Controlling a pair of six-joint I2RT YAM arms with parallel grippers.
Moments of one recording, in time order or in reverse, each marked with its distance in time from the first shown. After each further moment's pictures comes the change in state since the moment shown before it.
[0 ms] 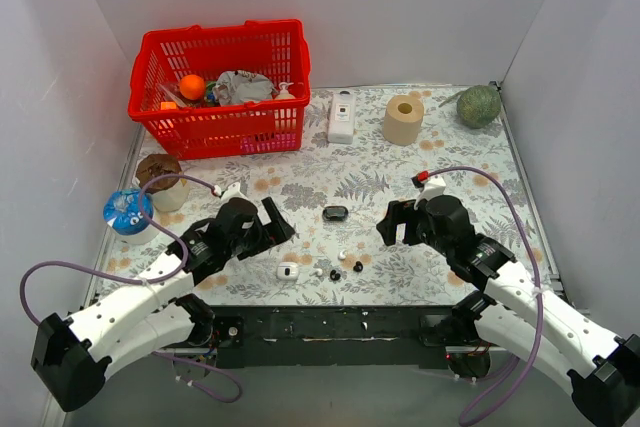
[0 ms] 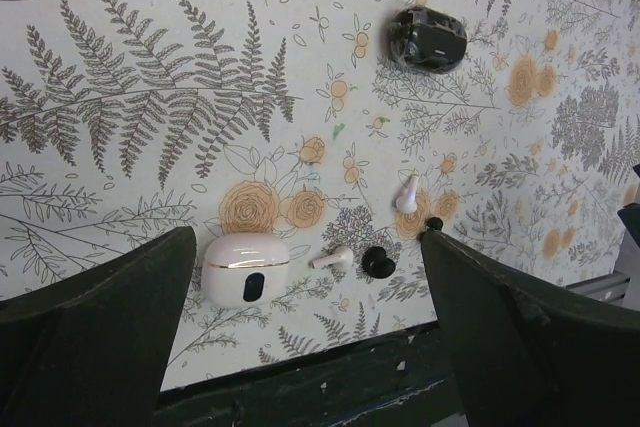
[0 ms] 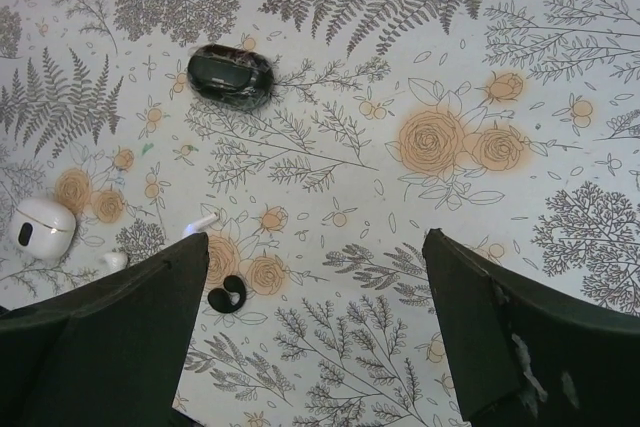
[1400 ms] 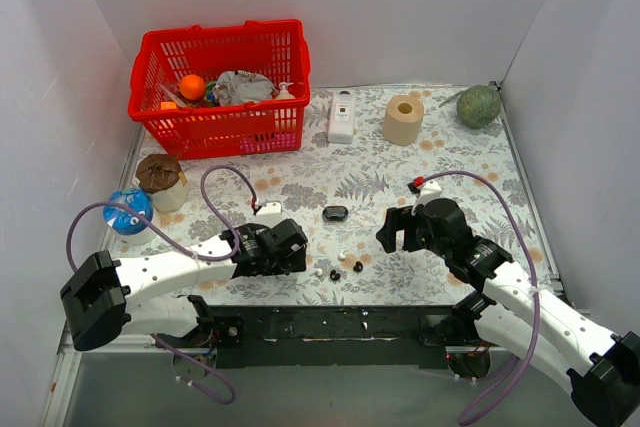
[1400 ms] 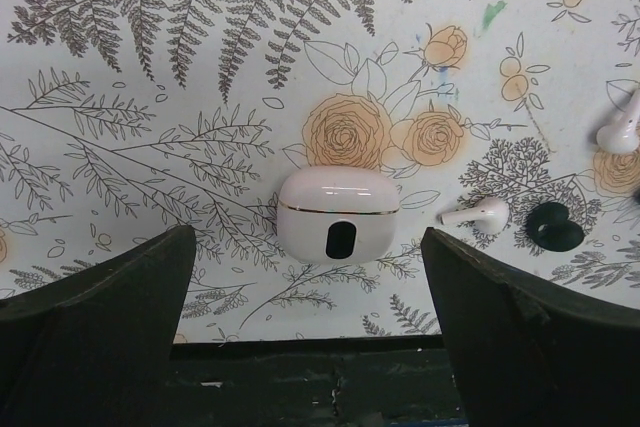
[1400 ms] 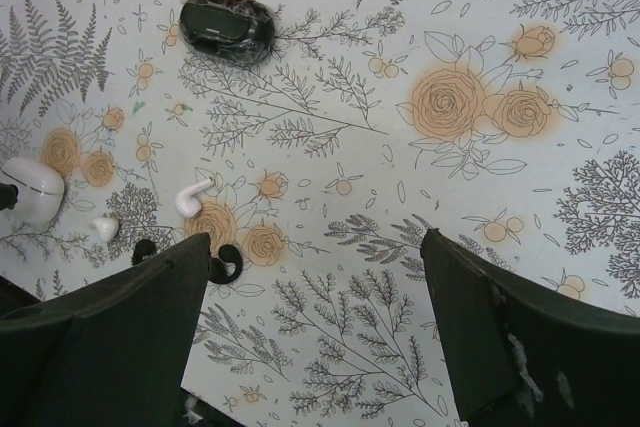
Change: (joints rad) left arm -0.322 0.323 0.127 -0.255 -0.249 -0.062; right arm 0.000 0.008 -0.032 -0.022 -0.060 -0.003
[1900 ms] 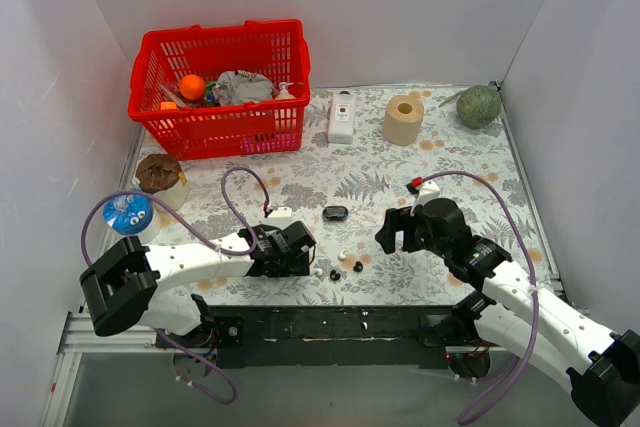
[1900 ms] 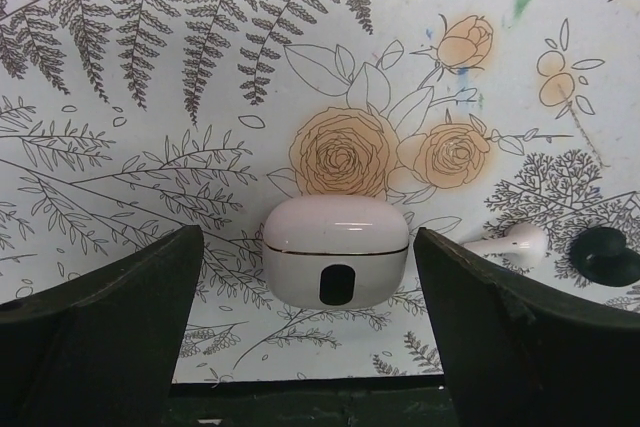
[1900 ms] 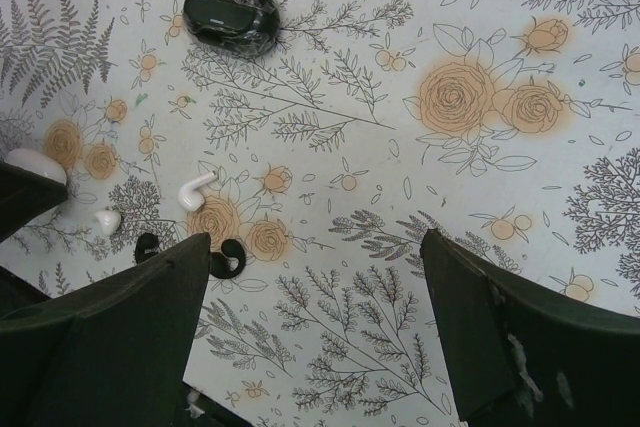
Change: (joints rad) left arm 0.000 0.129 -0.035 0.116 0.029 0.055; right arm 0.000 0.014 0.000 -0.001 -0.018 0.000
